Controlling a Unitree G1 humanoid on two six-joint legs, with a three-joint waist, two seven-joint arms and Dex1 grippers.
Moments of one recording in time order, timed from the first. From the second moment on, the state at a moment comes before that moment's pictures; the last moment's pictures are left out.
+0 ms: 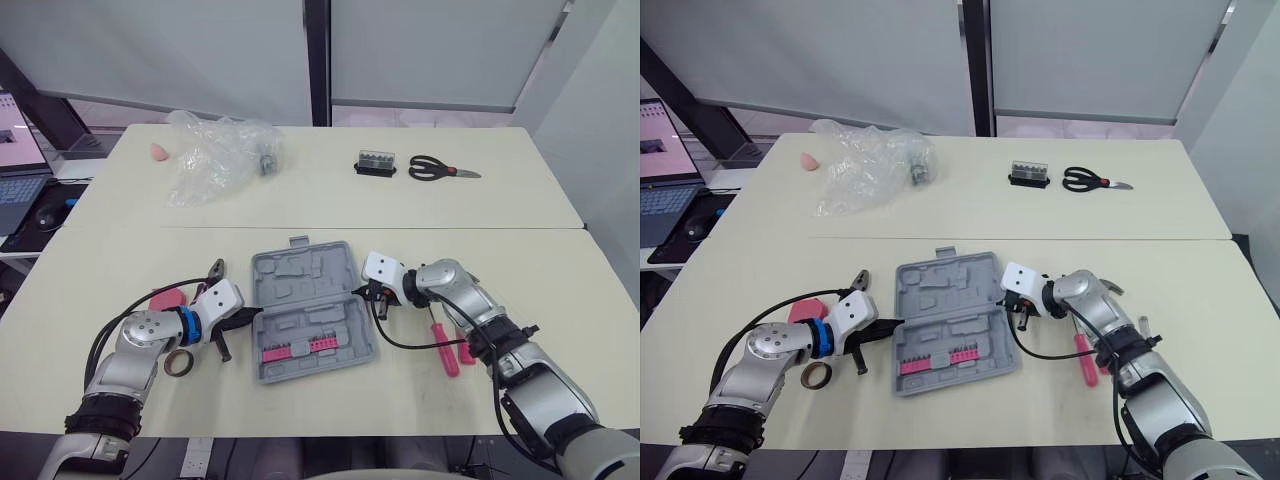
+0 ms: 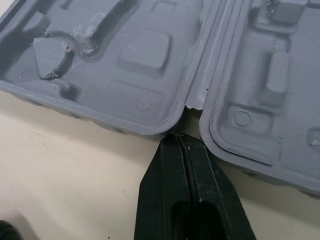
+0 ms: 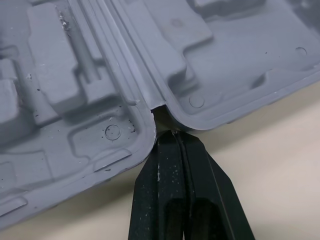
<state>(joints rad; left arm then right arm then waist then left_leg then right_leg) -0.22 0.68 -0.06 0.34 -0.06 -0.03 -1.02 -0.66 -0.33 0.41 0.46 -0.13 0.27 0.99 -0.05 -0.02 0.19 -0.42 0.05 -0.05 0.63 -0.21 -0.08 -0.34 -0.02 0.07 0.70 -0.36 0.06</state>
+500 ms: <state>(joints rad) -0.14 0.73 -0.13 0.16 -0.06 0.02 -1.12 -0.34 -0.46 0.40 -0.12 -0.06 0.69 1.00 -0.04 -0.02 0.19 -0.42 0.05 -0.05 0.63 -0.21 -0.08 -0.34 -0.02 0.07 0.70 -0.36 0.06</state>
